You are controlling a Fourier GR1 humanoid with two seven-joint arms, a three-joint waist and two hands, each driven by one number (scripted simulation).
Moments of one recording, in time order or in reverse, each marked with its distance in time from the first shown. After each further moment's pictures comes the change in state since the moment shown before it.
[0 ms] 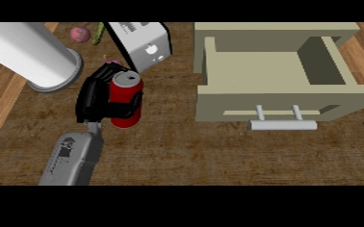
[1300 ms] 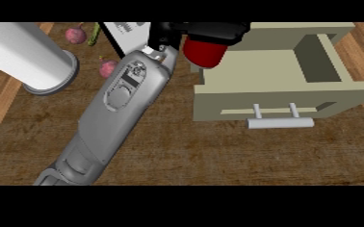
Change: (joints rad) left arm -0.729 -0.059 -0.235 0.172 -0.021 0.377 0.427; right arm -0.036 0.000 -0.005 -0.005 0.014 -0.009 0.027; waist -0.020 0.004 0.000
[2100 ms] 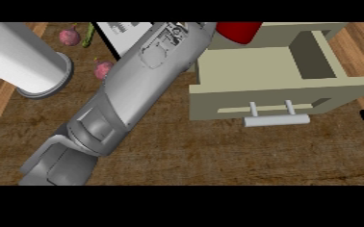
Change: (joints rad) left arm -0.359 0.000 -0.088 0.438 0.217 0.094 -0.081; right arm -0.047 -0.008 -0.001 0.025 -0.004 0.004 0.012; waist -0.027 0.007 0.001
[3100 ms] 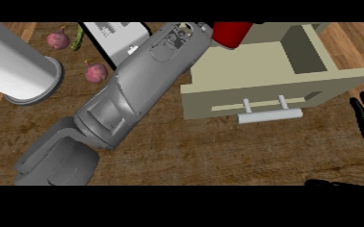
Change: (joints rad) left arm -0.068 0.000 -0.182 0.259 0.180 0.056 -0.162; right arm -0.084 -0.011 0.012 0.071 0.034 -0.010 -0.012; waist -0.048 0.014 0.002
